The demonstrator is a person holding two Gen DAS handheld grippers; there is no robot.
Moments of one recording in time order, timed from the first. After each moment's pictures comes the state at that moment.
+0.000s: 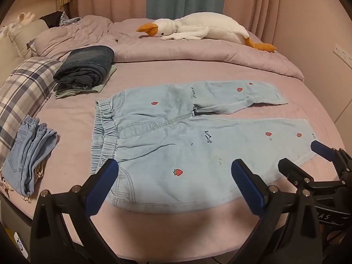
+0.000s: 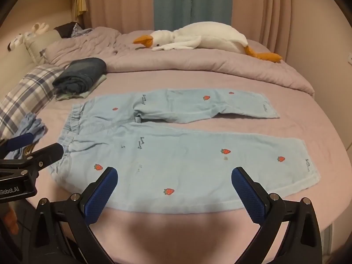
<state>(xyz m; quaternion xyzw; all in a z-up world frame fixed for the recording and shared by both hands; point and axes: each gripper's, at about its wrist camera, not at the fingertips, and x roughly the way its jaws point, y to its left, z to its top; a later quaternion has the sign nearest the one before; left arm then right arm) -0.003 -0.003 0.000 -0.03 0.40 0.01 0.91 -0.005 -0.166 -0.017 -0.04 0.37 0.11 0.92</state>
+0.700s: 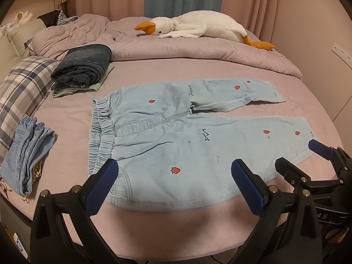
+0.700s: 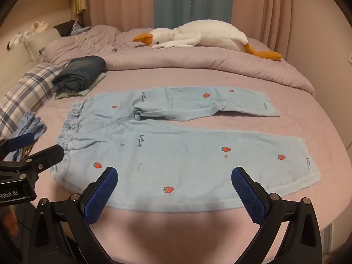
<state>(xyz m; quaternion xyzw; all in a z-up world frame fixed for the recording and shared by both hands) -0.001 -0.004 -0.004 -0.03 0.40 0.00 0.92 -0.004 -0.165 -0.017 -0.03 0.37 0.11 0.92</state>
